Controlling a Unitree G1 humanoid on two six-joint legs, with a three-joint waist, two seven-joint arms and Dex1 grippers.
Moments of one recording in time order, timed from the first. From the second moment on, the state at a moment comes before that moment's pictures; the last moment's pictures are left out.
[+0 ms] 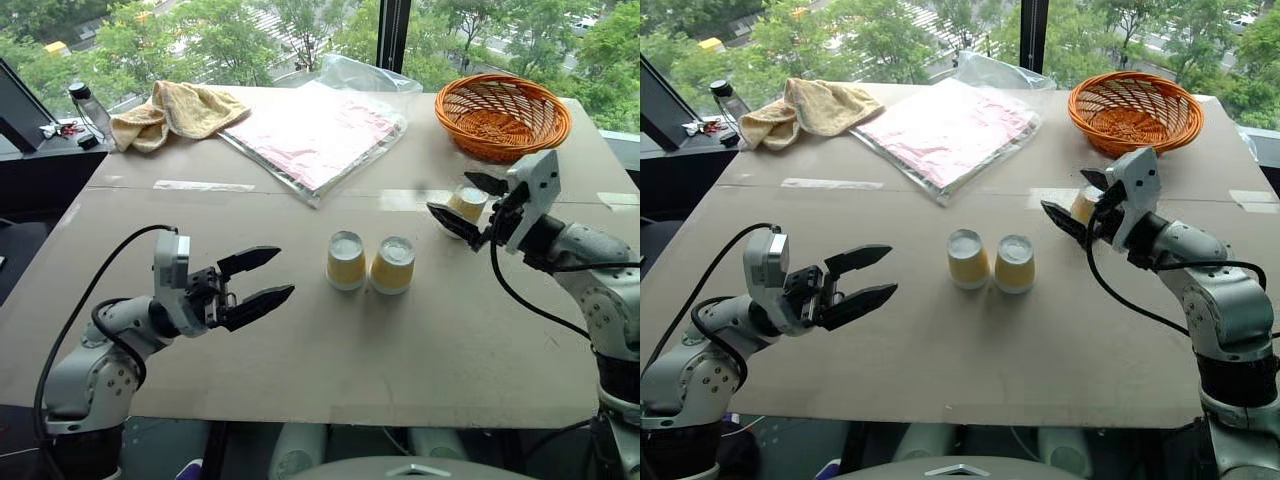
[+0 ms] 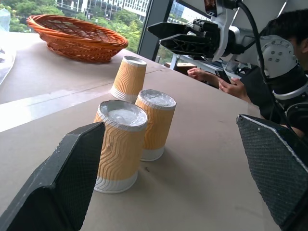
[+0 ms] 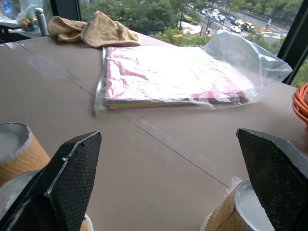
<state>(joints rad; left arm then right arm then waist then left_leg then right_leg) 0.03 0.64 0.31 -0.32 -0.85 0.45 -1.14 -0.45 -0.56 -0.08 -0.24 0.41 0.63 0.48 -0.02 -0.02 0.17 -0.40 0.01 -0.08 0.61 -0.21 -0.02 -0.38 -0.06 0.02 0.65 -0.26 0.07</state>
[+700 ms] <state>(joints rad) 0.08 0.62 0.33 -0.35 -0.87 0.39 -1.15 -0.56 -0.49 -0.10 0.03 0.36 0.55 0.52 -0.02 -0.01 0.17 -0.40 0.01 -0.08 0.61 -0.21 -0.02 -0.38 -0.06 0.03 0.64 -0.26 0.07</state>
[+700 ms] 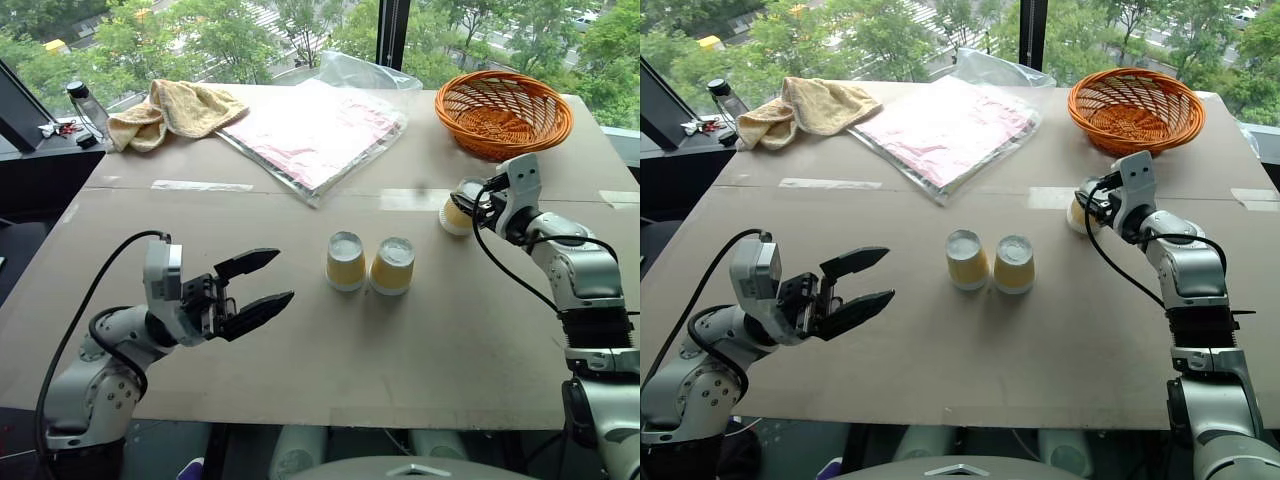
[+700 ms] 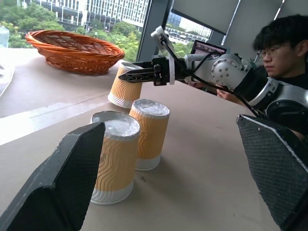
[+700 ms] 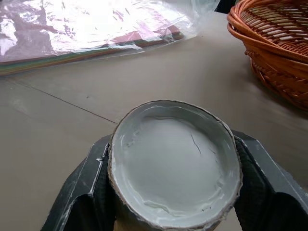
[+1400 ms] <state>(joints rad) 0.19 0.60 0.46 -0.14 -0.91 0.30 -1.34 -0.65 -0.53 0.17 -0.49 0.60 0.92 0.62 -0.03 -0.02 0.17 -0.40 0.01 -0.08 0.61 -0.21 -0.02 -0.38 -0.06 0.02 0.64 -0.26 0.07</state>
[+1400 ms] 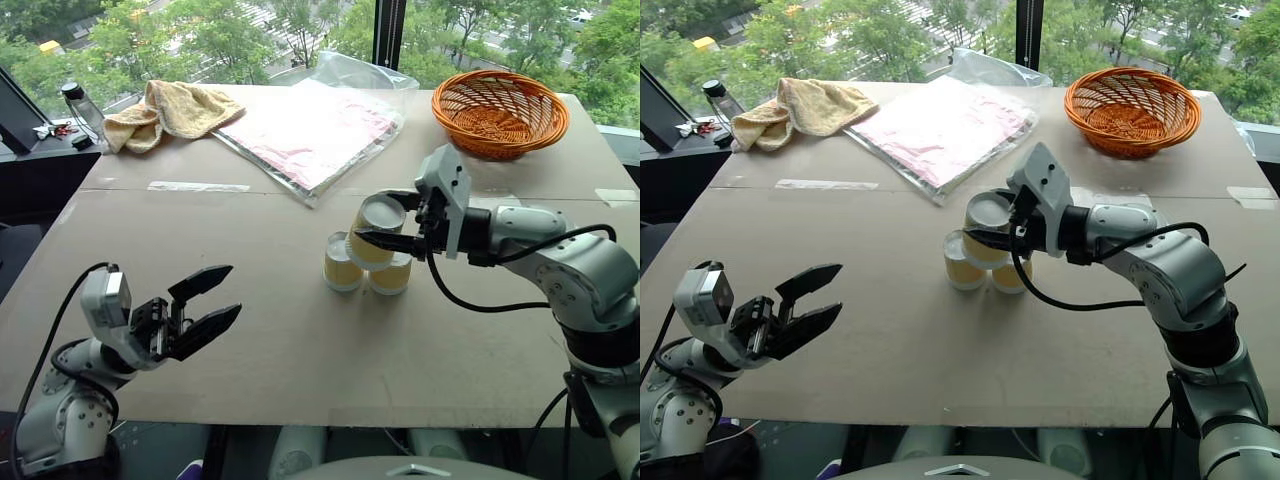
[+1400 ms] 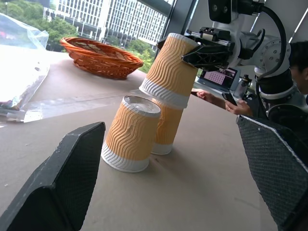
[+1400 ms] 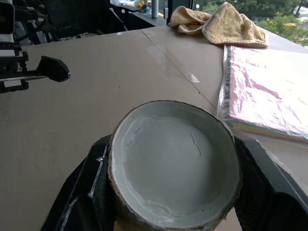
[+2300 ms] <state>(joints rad) 0.25 0.55 0.35 -0.17 -0.67 0.24 -1.13 0.07 -0.71 -0.22 -0.64 0.56 0.58 0.84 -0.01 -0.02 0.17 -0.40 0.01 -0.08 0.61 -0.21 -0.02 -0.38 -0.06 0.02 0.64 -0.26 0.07</state>
